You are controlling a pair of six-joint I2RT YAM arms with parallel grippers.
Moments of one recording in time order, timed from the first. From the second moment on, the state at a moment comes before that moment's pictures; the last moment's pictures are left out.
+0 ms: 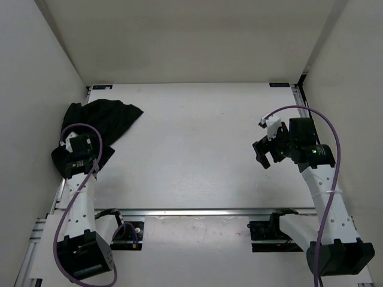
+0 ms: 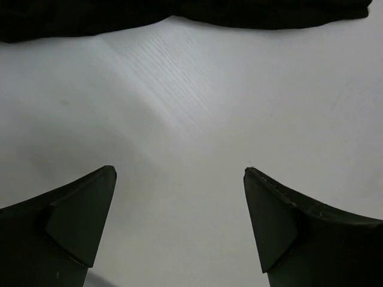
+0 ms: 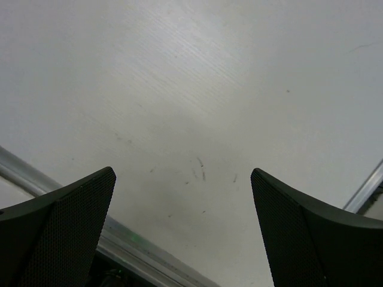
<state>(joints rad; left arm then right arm) 0.32 0.92 0.78 -0.68 -0.07 -0.57 0.10 0.96 1.03 -0.95 -0.34 -0.51</state>
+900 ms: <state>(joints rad) 0.25 1.07 0.44 0.02 -0.41 -1.03 0.15 1.09 1.07 -1.02 0.24 -0.72</state>
